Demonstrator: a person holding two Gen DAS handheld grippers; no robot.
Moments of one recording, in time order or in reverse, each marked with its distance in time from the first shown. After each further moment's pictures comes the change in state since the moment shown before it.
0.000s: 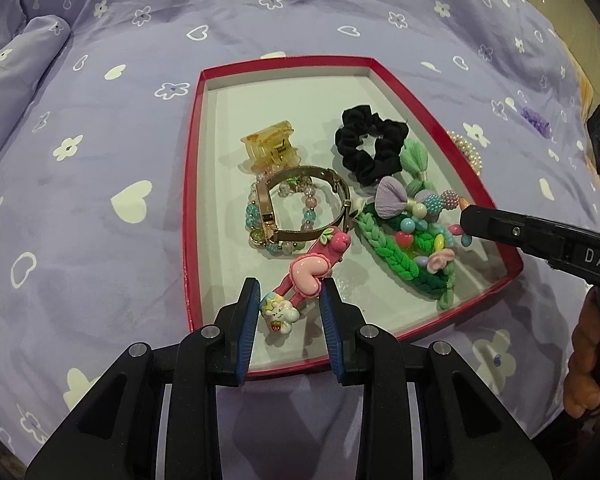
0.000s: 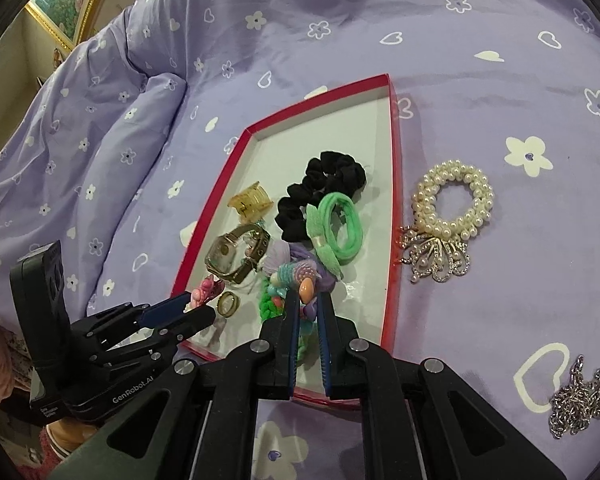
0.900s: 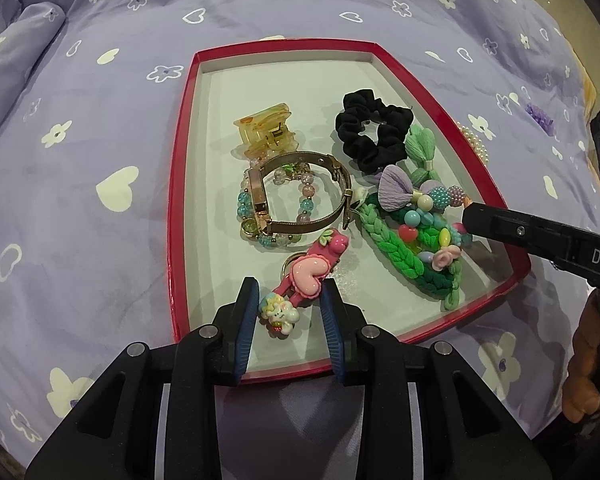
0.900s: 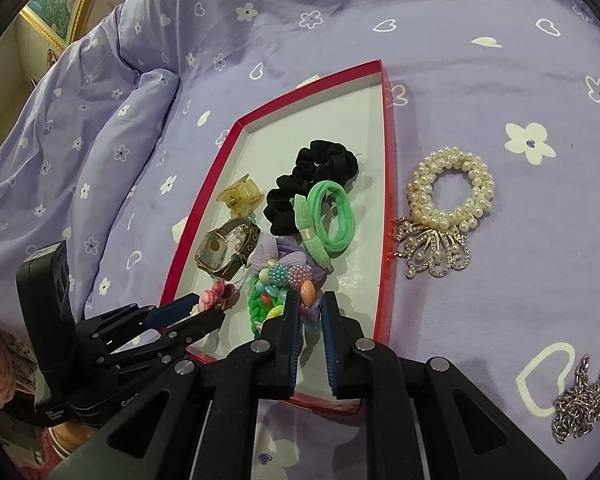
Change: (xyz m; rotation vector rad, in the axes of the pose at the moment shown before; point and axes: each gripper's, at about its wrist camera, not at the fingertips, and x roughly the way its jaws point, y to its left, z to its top) left arm 0.011 0.003 0.000 -0.022 0.042 -0.020; right arm 0.006 -0.005 -0.001 0.024 0.026 0.000
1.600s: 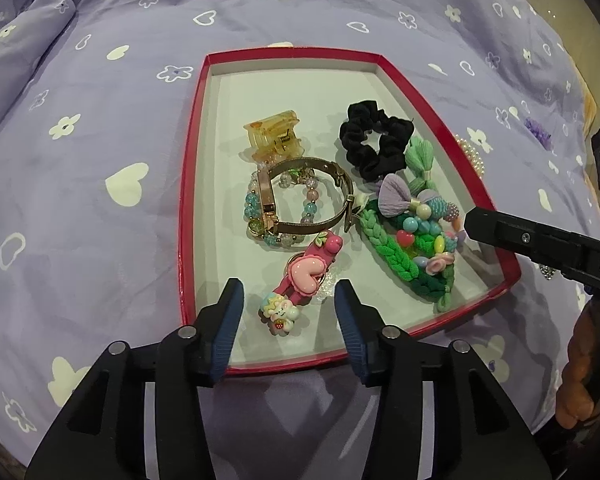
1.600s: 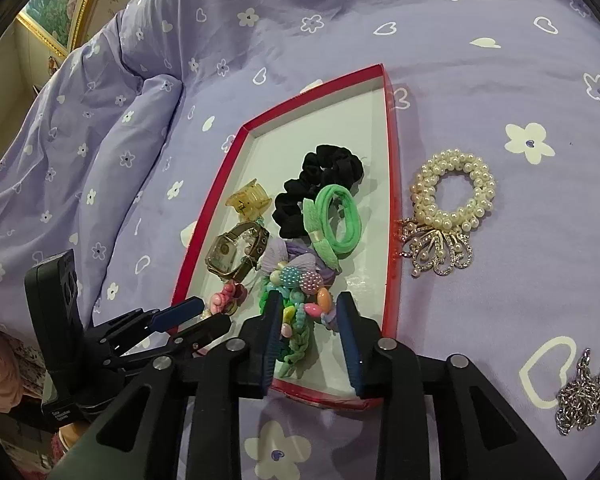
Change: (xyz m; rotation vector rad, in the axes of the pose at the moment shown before) left arm -0.009 0.004 -0.002 -0.043 -0.021 -0.020; right arm -0.007 0.003 0.001 0.016 -0.011 0.019
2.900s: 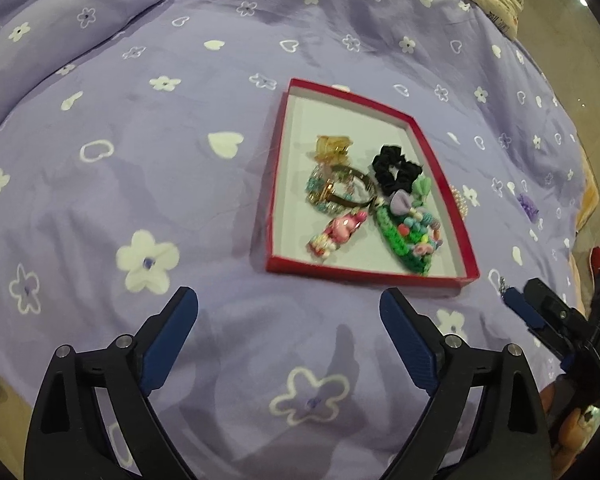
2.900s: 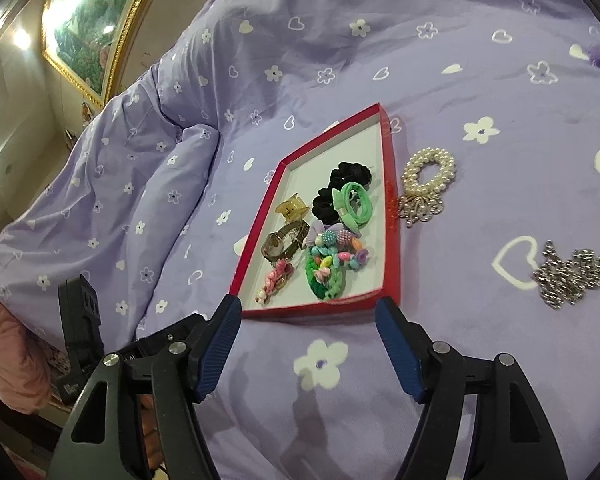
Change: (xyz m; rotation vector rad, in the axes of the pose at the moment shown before) left arm -0.072 0.037 -0.070 -0.278 -0.125 -0.019; right arm -0.072 0.003 -0.066 0.042 -0.209 0.109
